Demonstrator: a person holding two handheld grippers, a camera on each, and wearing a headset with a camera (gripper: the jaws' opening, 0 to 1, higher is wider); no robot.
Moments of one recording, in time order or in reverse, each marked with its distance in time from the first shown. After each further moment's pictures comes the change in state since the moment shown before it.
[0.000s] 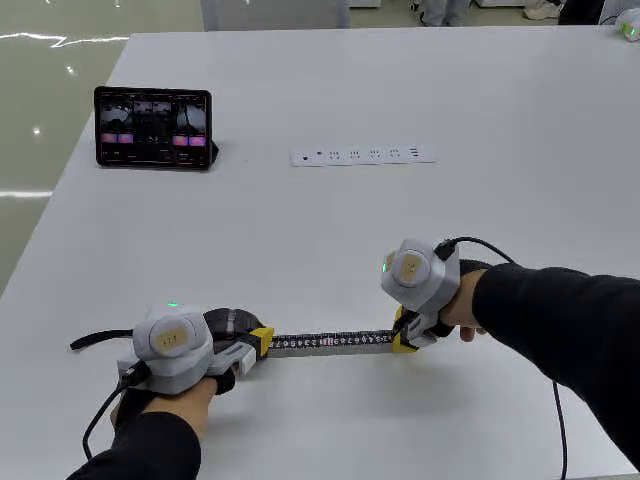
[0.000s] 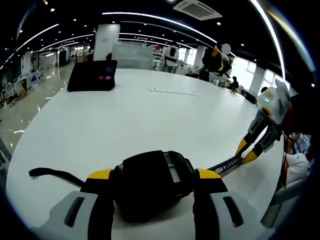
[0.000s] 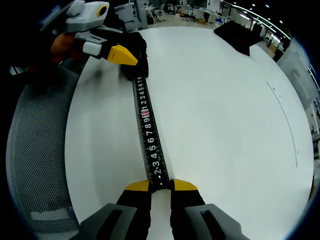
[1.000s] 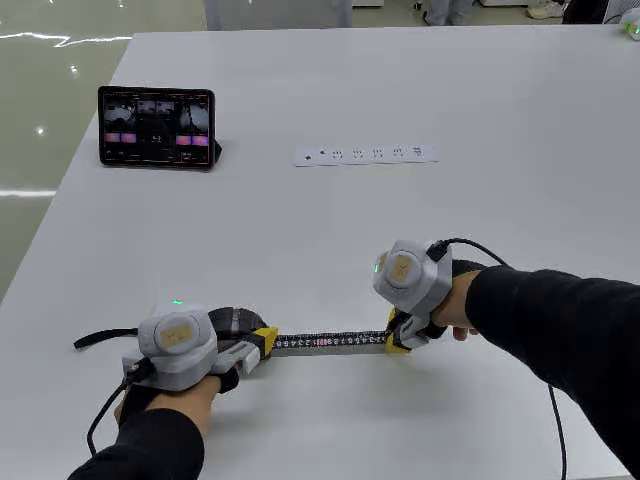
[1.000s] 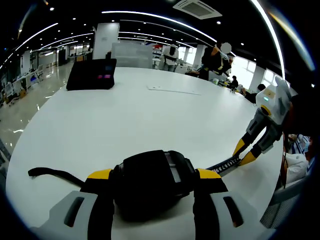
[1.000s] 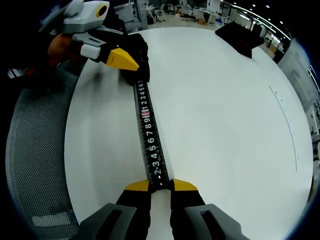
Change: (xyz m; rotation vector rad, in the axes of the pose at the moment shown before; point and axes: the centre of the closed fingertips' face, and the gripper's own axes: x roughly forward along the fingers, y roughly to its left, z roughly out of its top) left arm 0.001 -0.001 -0.001 -0.001 0.012 -0.006; right arm 0.007 0.003 0.013 -0.004 0.003 -0.006
